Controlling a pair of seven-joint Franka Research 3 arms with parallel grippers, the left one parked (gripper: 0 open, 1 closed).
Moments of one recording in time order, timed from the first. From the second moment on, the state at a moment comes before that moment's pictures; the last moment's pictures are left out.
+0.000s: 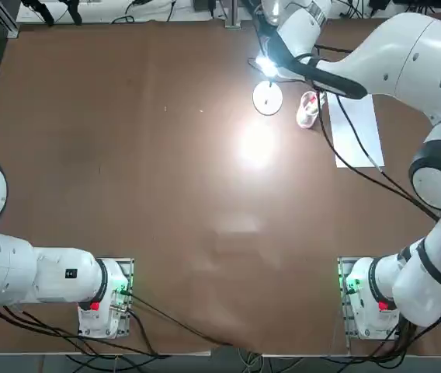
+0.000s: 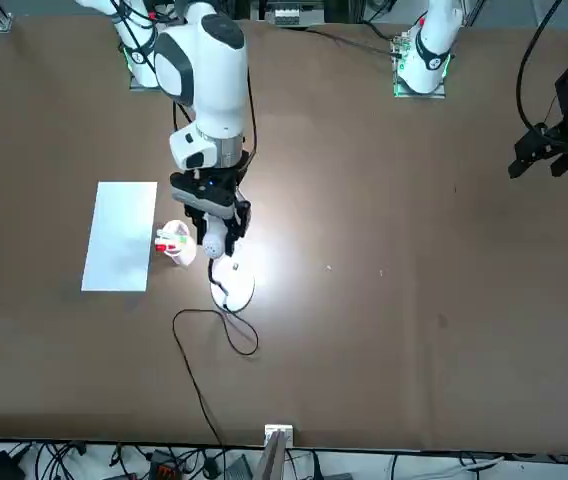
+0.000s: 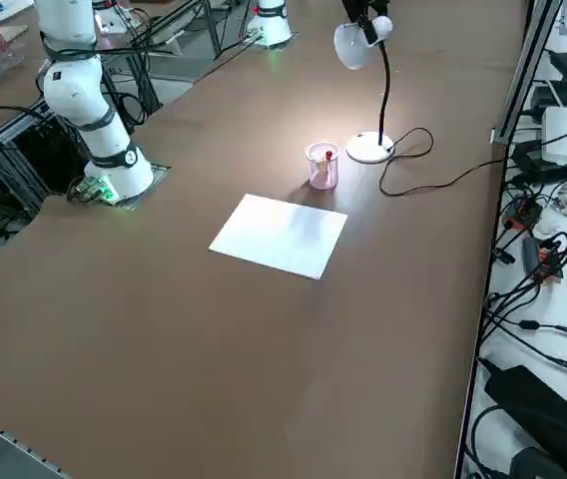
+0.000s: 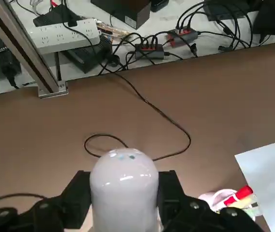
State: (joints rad) arm 0.63 0.35 0.03 -1.55 -0.58 2.15 1.19
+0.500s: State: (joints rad) arm 0.52 0.34 0.02 -1.45 -0.52 2.08 1.20
